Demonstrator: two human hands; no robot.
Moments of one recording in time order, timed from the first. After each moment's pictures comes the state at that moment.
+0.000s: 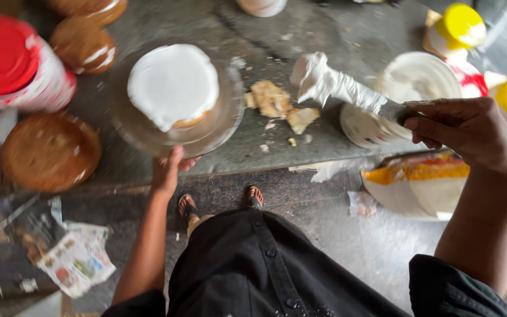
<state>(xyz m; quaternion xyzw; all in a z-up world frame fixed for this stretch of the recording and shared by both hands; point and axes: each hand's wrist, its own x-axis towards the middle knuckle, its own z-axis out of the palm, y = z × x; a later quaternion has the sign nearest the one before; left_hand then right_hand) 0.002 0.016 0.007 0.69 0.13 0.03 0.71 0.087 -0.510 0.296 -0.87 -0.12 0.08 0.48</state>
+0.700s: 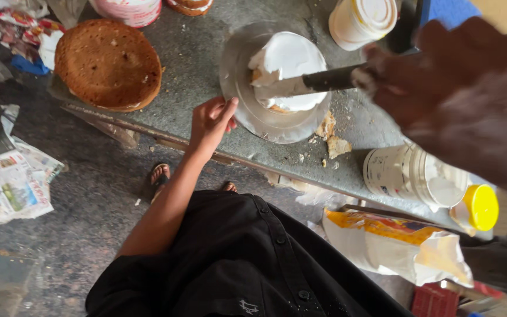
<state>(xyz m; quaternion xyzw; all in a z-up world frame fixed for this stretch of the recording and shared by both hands) -0.001 0.048 0.048 0.56 0.12 0.17 0.80 0.063 -0.130 0.439 -0.76 -0.56 -0.14 -0.29</state>
